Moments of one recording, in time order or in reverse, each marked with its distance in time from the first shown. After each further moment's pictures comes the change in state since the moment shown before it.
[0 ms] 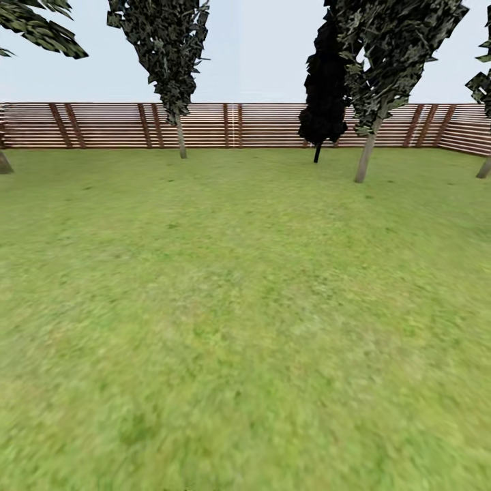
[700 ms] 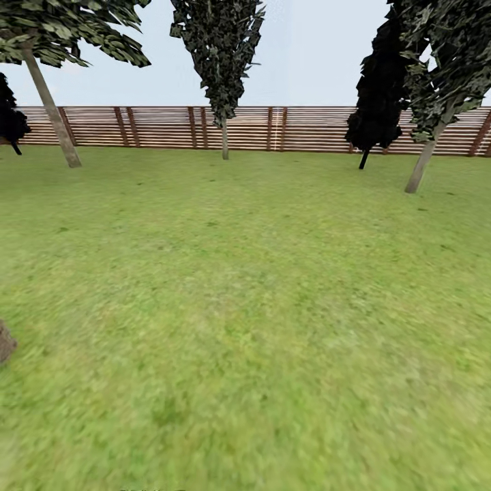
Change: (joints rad) left arm 0.000 0.001 0.000 0.000 0.000 0.000 0.000; right arm 0.000 0.000 0.000 0.001 0.000 0.000 -0.001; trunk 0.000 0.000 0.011
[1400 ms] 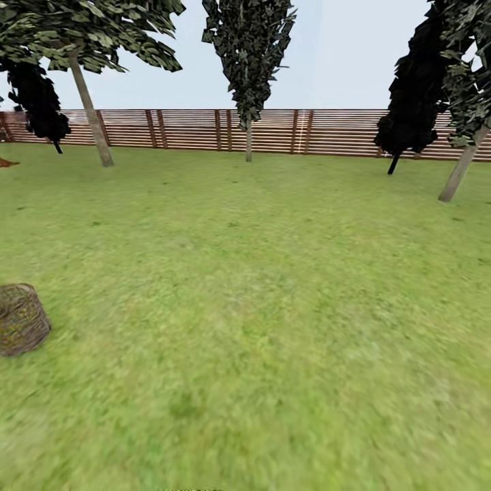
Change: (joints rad) left arm 0.000 0.000 0.000 0.000 0.000 0.000 0.000; right arm 0.000 0.000 0.000 0.000 0.000 0.000 0.001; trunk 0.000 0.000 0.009
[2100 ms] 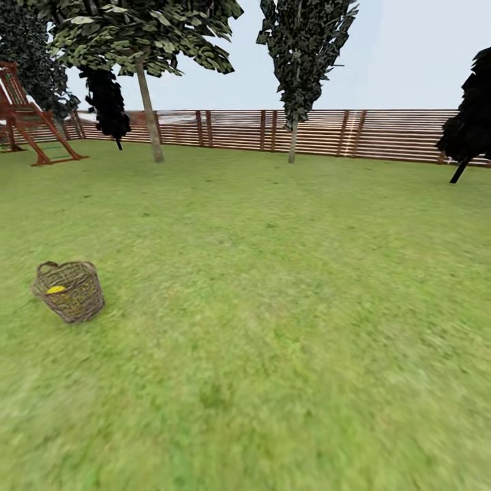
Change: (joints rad) left arm 0.000 0.000 0.000 0.000 0.000 0.000 0.000; right arm 0.000 0.000 0.001 0.000 0.000 0.000 0.000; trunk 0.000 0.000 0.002
